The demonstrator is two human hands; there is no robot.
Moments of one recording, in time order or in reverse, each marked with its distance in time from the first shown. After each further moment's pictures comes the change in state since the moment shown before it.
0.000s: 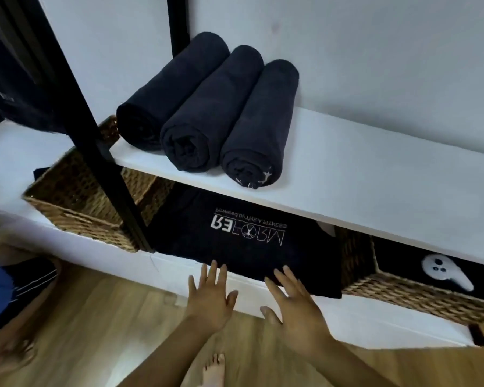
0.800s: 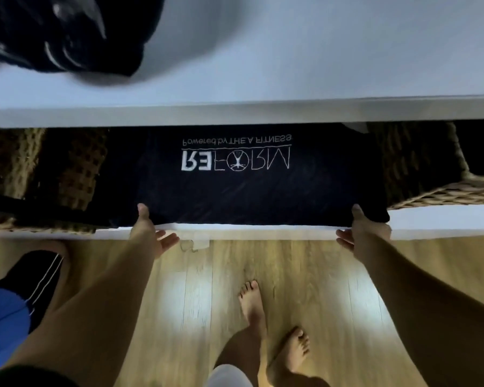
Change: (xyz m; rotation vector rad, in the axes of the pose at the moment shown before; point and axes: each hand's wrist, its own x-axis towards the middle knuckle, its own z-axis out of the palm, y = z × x) left_hand 0.177 -0.106 0.036 -1.420 0.138 -1.104; right_hand 0.107 0.186 0.139 1.387 0.483 1.435
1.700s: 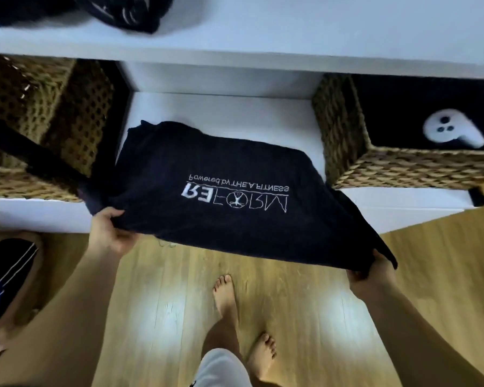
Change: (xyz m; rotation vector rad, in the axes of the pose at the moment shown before) left_hand -0.075 -0.045 -0.086 -0.362 -0.378 0.105; right_hand -0.041 0.069 -0.177 0.601 -0.119 0.200
